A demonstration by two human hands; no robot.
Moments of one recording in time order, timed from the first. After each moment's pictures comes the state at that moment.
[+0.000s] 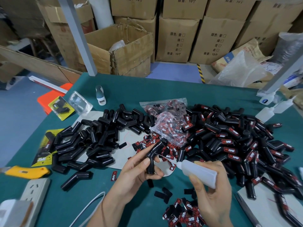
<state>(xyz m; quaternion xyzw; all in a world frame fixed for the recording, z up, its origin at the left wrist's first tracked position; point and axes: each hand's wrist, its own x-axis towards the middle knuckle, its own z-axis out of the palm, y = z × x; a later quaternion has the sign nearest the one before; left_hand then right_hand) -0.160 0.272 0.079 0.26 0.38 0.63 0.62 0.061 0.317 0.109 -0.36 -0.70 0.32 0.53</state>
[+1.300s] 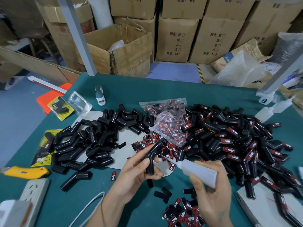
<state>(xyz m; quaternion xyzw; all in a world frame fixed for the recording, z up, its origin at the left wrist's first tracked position) -0.160 0.272 0.078 0.27 0.38 0.63 0.62 0.060 0.317 0.113 -0.37 -0.70 0.32 0.53</state>
